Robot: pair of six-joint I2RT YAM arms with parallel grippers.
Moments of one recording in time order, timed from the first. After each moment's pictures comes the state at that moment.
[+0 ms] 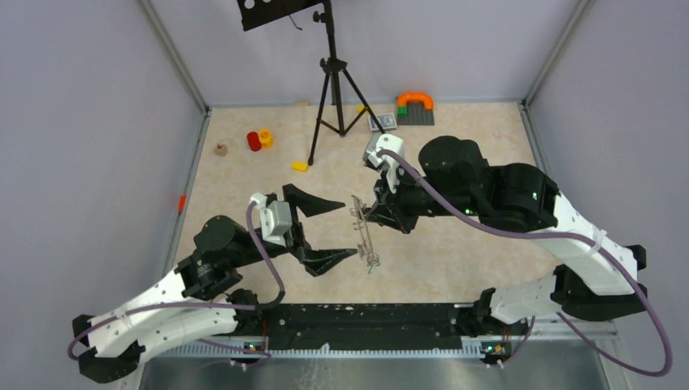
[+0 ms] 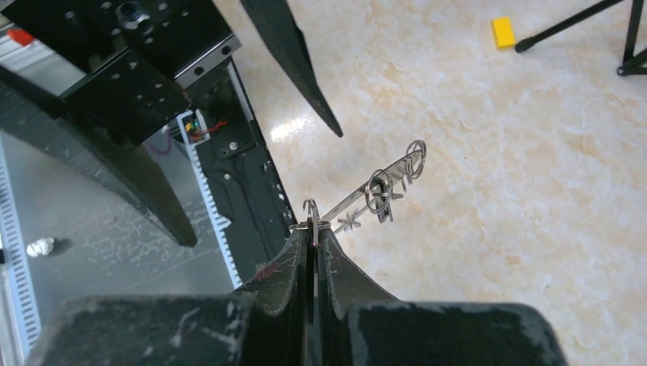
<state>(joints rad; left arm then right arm) -1.04 0.62 0.79 0.05 0.31 -0.05 1.20 1.28 1.85 -1.08 -0.04 0.08</state>
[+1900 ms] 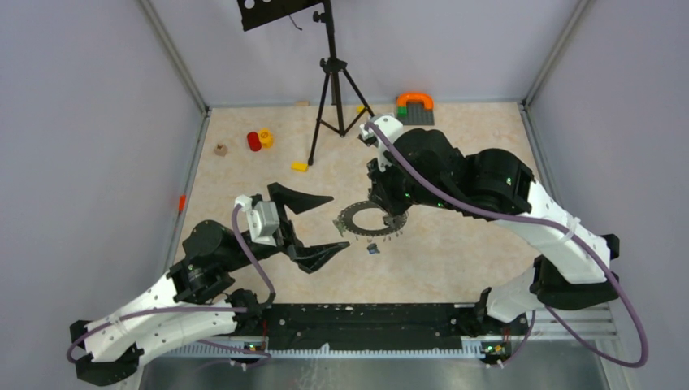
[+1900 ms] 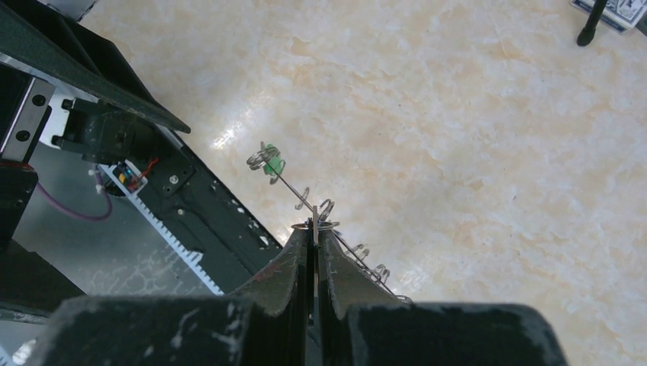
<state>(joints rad) -1.04 0.56 0.79 0.03 0.21 -0.03 1.20 1.45 2.06 -1.28 0.28 0.32</state>
